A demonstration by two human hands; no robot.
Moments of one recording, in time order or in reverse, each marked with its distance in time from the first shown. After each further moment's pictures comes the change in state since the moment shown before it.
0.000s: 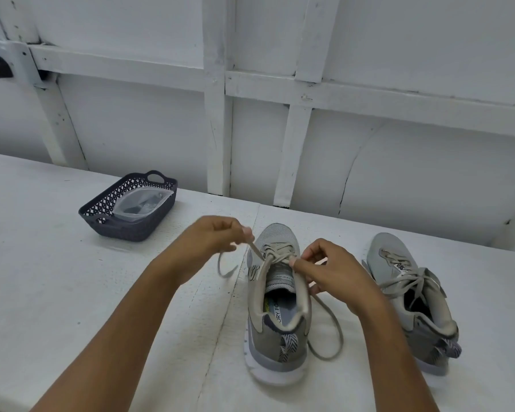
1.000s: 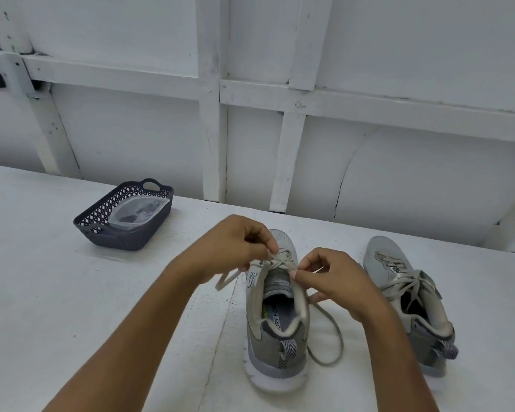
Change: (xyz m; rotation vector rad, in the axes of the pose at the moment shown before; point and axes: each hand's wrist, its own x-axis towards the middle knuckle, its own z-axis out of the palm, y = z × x) left_hand 0.008 0.035 0.025 0.227 -0.109 -0.029; right_hand -0.008 -0.003 -0.005 0.044 -0.030 0.027
